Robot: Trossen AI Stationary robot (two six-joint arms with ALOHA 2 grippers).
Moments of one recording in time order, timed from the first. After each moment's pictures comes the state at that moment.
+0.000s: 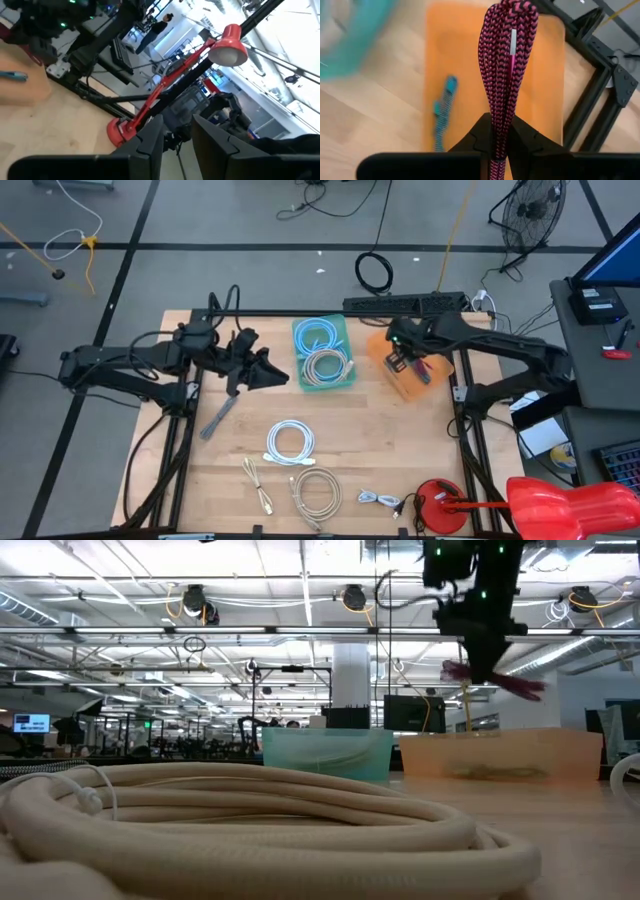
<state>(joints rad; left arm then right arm) 0.06 1.01 0.94 0.10 0.36 -0.77 -0.38 1.31 1.14 -1.17 0.36 0.49</state>
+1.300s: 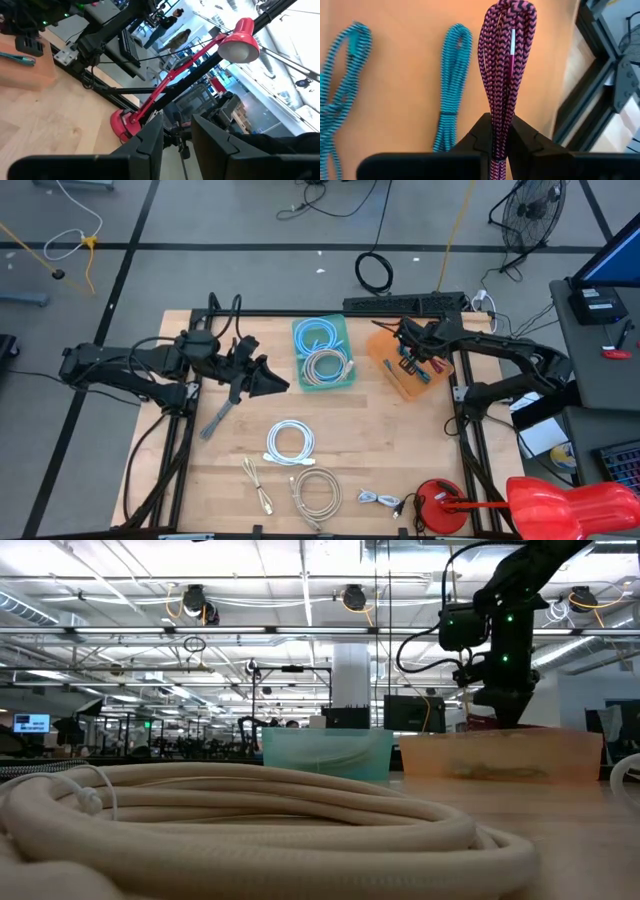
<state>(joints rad) -0.01 1.01 0.94 0.04 0.26 -0.81 -0.61 1.32 0.81 -0.90 0.39 0.15</state>
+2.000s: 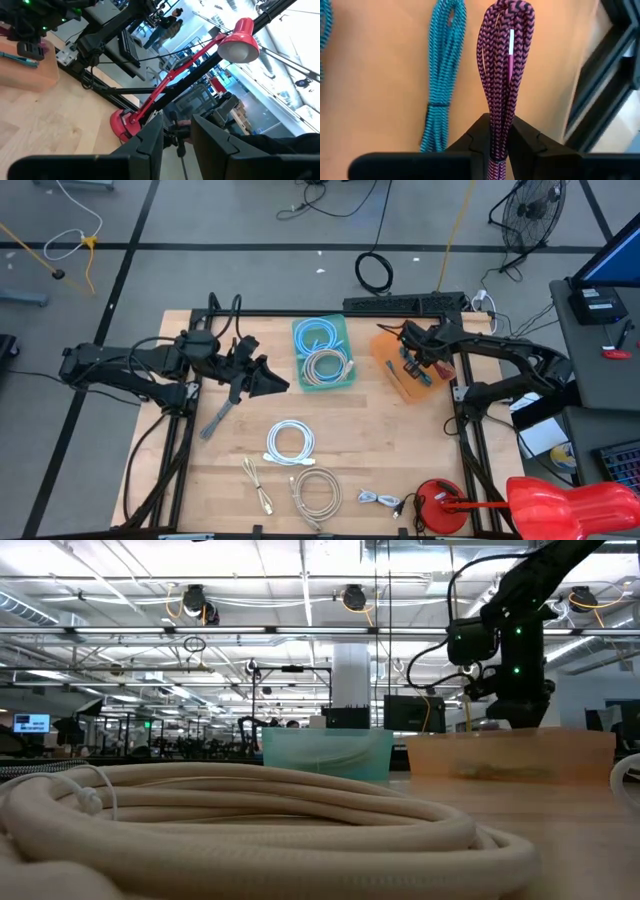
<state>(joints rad) -0.01 1.01 0.94 0.05 0.26 -0.81 -0.65 1.32 0.73 -0.90 0.40 0.15</state>
